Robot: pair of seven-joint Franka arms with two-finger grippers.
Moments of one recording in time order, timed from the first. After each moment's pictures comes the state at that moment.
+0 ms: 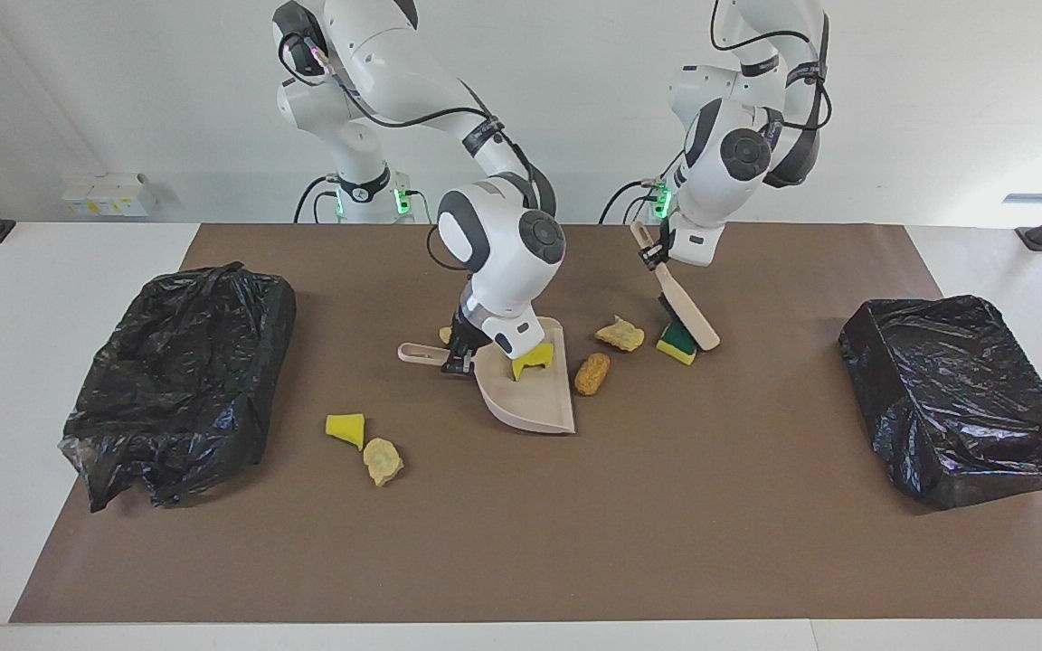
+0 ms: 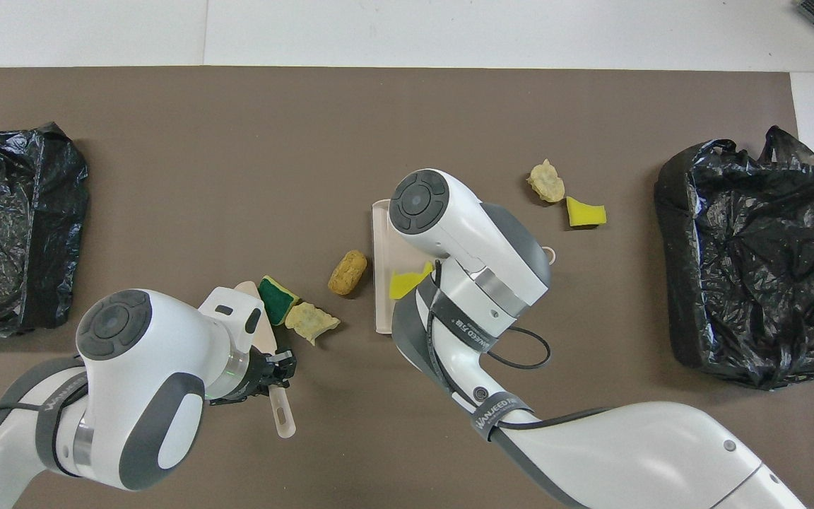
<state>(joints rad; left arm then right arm) -0.47 -0.16 0.00 -2.39 -0.32 2.06 -0.67 0.42 0.48 0.14 -1.57 -0.42 1.75 -0.86</state>
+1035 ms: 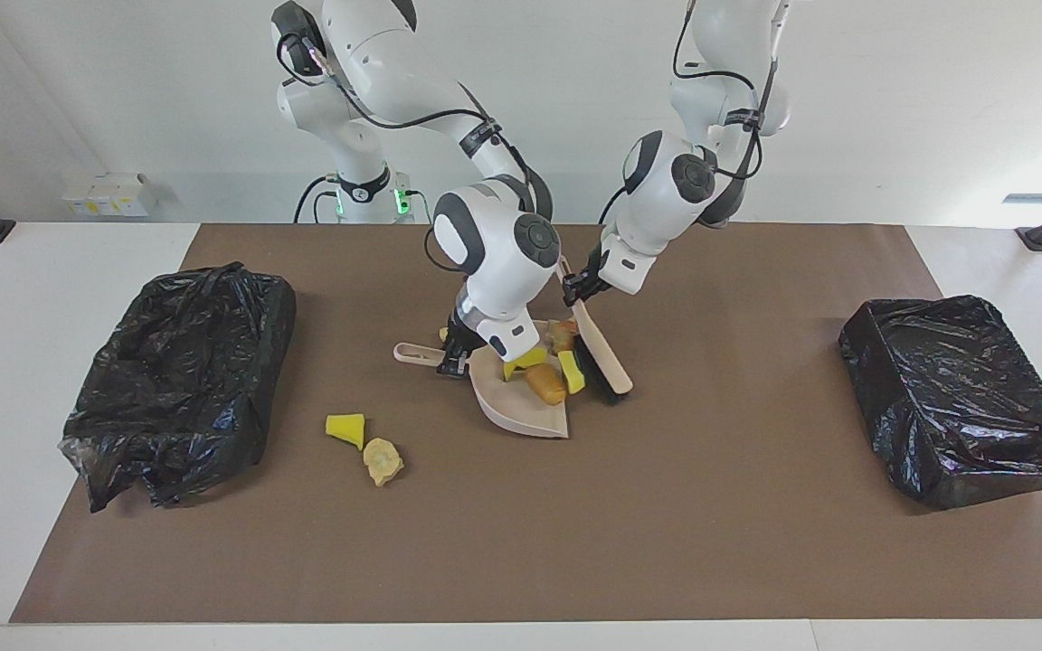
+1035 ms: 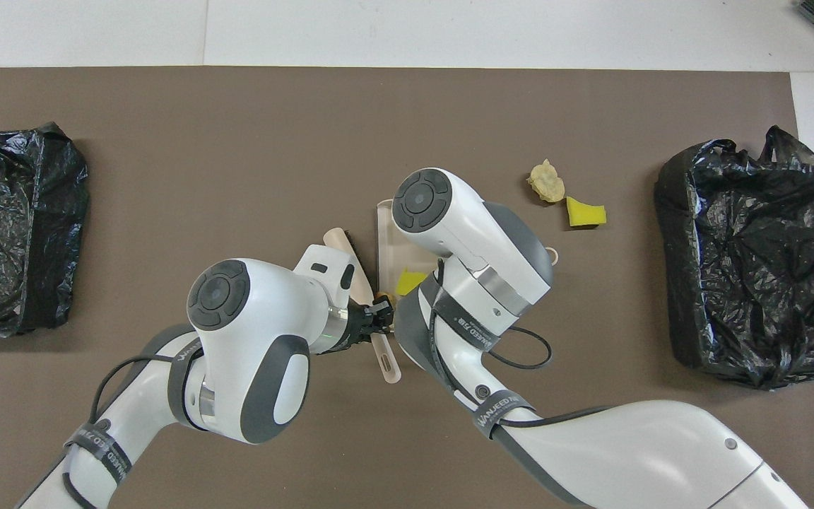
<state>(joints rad) -0.59 0.09 -0.06 -2.15 -0.54 2.33 -0.66 0.41 0.48 0.14 -1.57 -0.42 1.75 -0.85</state>
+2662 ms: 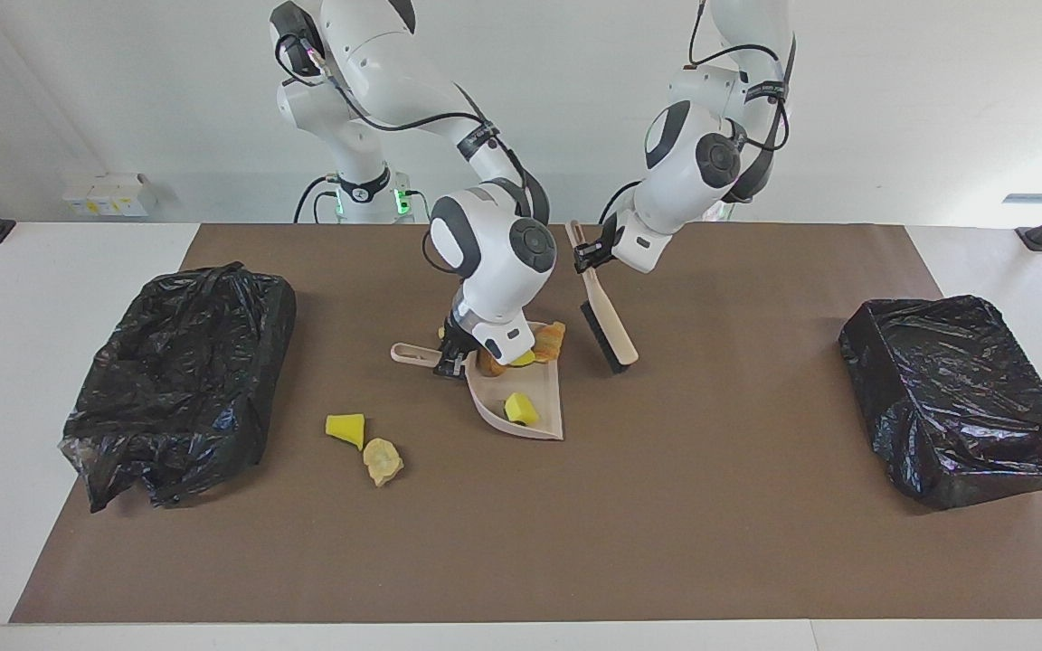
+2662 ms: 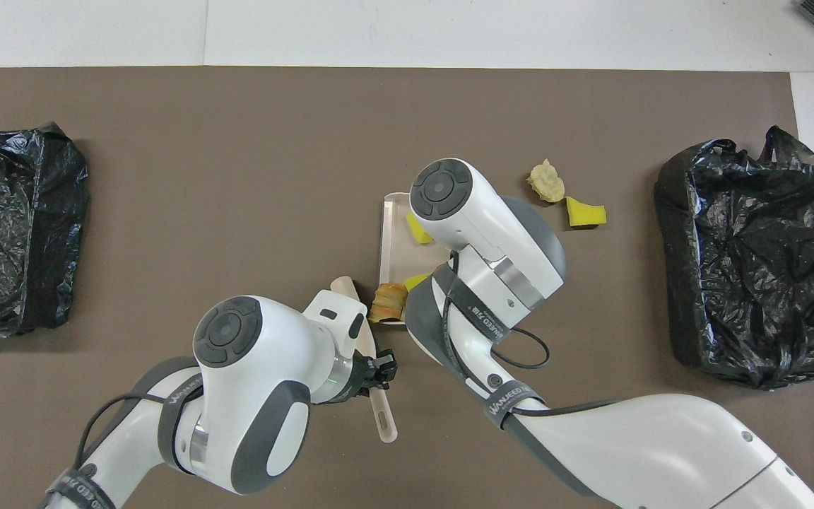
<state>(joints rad) -0.61 -0.02 -0.10 -2.25 -0.54 2.22 -0.68 0.37 0.47 0.14 -1.58 -0.32 1.77 -0.81</state>
